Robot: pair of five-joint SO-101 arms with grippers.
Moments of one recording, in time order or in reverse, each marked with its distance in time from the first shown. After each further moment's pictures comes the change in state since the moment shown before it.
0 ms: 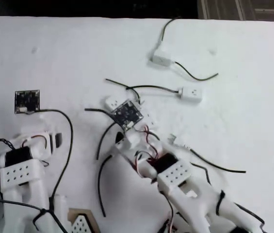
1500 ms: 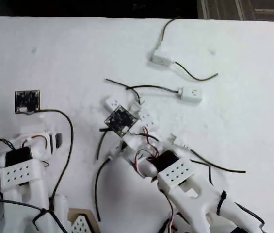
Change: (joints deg) left arm 0.0 0.0 0.3 0.0 0.0; right arm 0.0 3.9 -1.8 12.7 10.1
